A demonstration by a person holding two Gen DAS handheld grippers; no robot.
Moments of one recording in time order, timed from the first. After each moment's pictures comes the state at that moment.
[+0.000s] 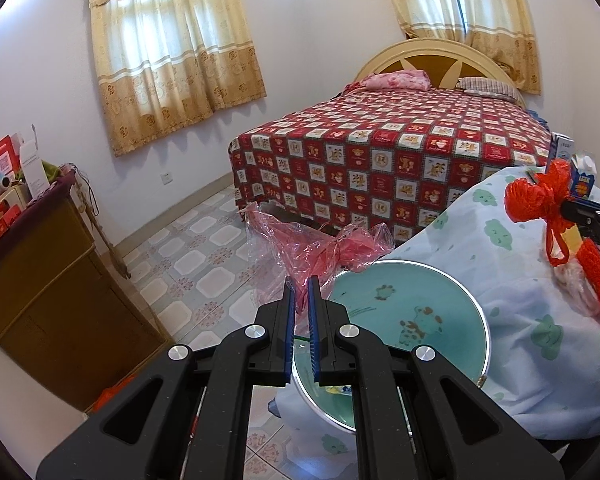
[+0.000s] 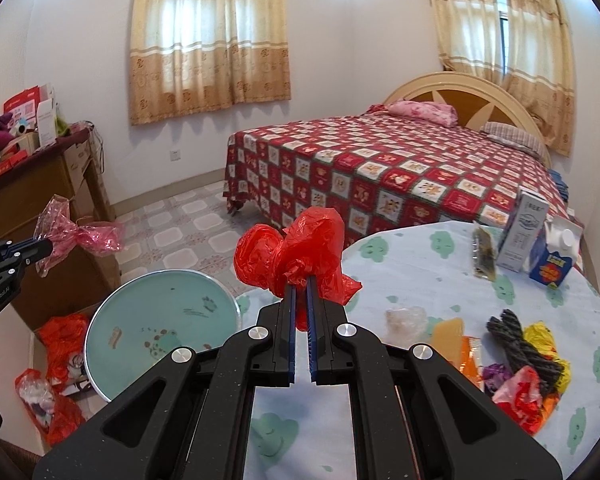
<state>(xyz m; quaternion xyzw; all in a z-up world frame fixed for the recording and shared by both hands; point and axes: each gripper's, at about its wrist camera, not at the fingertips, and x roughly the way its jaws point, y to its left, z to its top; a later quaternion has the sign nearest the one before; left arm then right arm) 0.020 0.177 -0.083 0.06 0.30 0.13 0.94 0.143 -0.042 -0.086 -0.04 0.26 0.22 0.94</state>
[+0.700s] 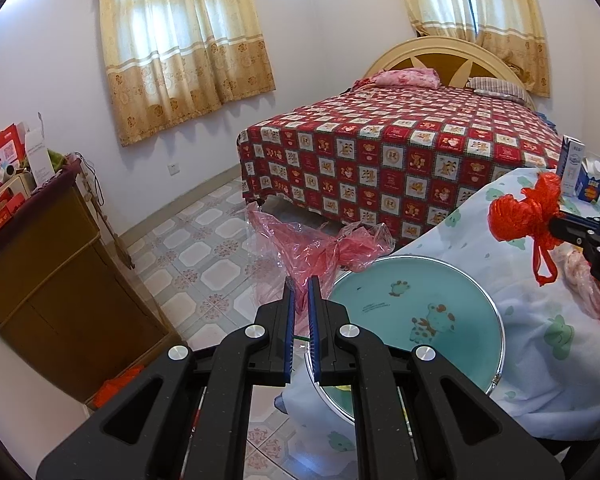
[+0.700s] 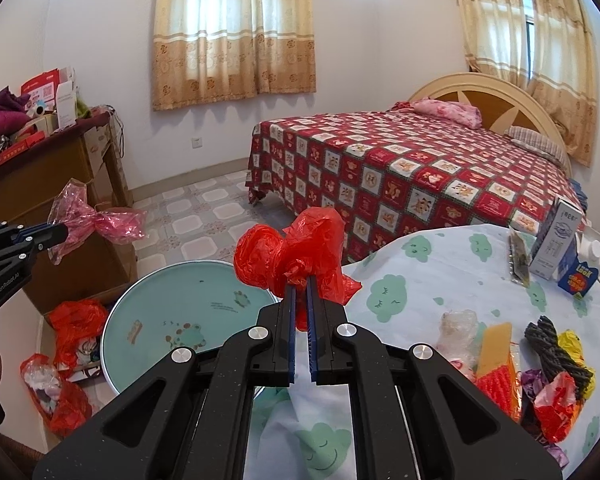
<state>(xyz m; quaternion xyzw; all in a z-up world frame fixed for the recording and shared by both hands) 0.021 0.192 -0.085 0.05 0.30 0.14 0.94 0.137 -0.007 -0.095 -0.06 0.27 0.25 0.93</state>
